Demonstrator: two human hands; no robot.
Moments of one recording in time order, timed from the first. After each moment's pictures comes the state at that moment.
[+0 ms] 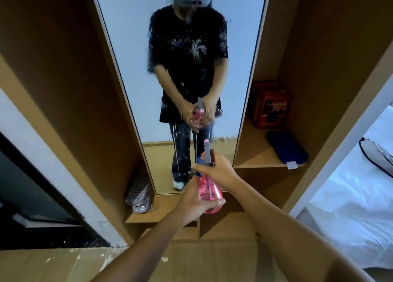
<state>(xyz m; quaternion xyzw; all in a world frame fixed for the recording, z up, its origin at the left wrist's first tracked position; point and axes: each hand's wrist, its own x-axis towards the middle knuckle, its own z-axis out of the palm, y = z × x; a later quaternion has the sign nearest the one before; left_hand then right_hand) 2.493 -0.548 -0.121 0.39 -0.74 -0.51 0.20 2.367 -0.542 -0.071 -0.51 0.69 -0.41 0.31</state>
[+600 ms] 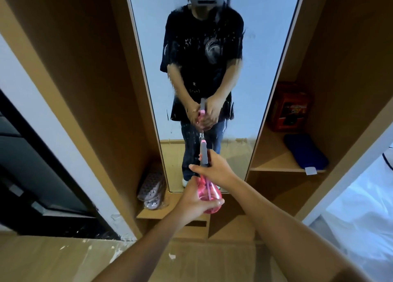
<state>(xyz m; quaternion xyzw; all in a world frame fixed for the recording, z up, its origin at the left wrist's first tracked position) 2.536 -0.565 -0.125 0.42 -0.71 -0.51 0.22 2.413 -0.571 -0.070 -0.54 0.68 -0.37 0.32</state>
